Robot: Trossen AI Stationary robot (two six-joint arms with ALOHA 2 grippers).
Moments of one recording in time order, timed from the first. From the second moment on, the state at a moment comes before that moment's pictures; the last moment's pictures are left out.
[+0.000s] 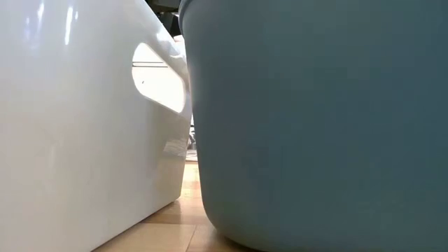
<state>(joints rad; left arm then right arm) -0.14 1.15 0.61 0.43 -0.35 -0.01 0.30 1.27 0.83 -0.88 0.31 0.51</state>
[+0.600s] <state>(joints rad) -0.14 1.15 0.61 0.43 -0.35 -0.01 0.06 1.45 0.82 -0.90 0.08 0.36</state>
